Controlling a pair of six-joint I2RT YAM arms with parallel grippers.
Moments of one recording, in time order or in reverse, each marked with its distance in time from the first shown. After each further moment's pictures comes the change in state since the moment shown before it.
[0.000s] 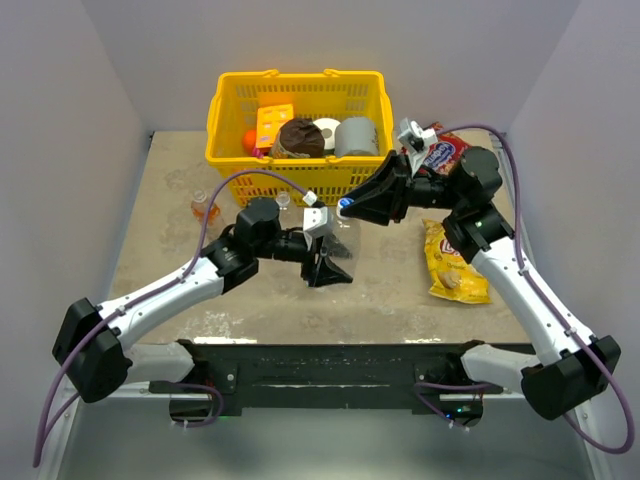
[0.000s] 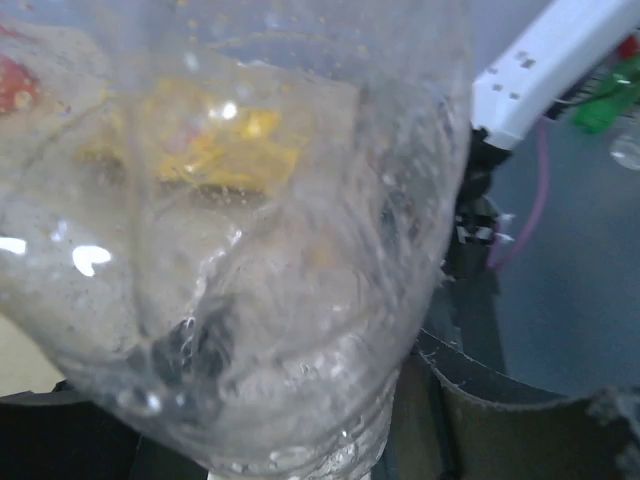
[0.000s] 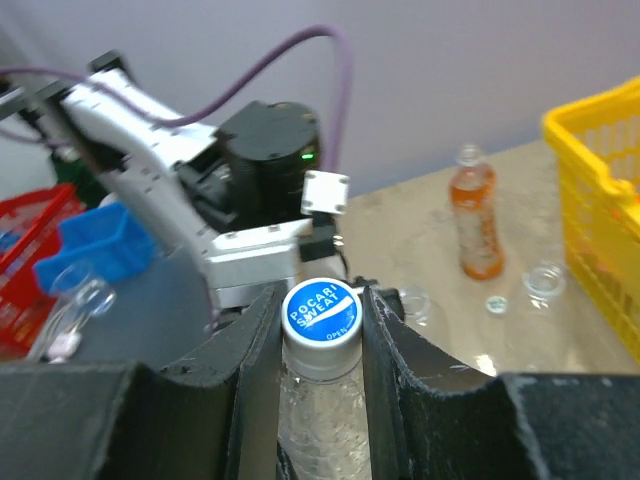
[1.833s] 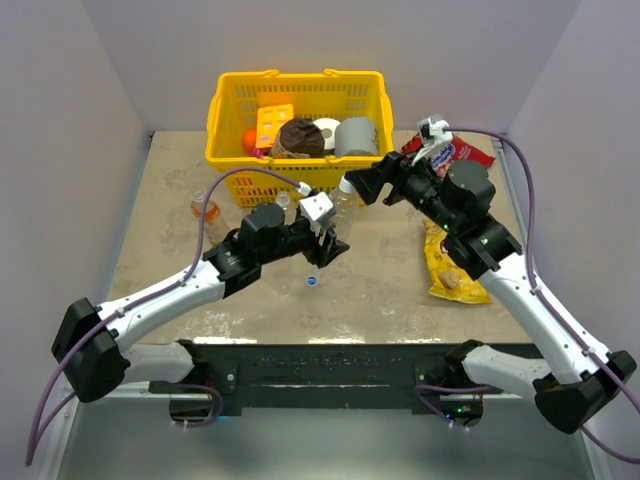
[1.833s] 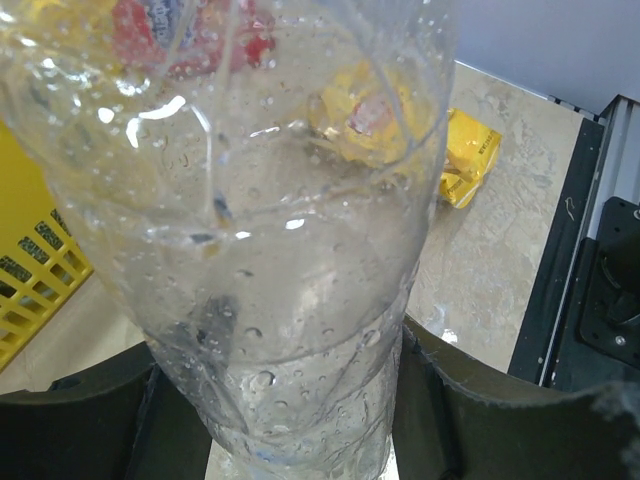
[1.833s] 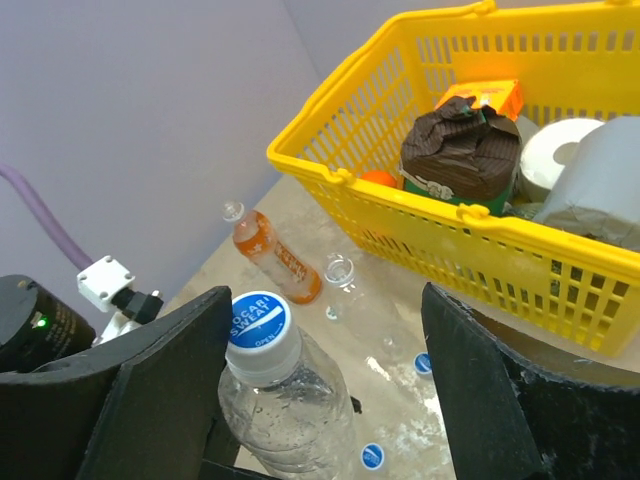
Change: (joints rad) left arm -0.048 -0.006 -0.012 -0.006 -0.513 0.016; right arm 0.134 -0.090 0.011 -0.249 0.845 -0.034
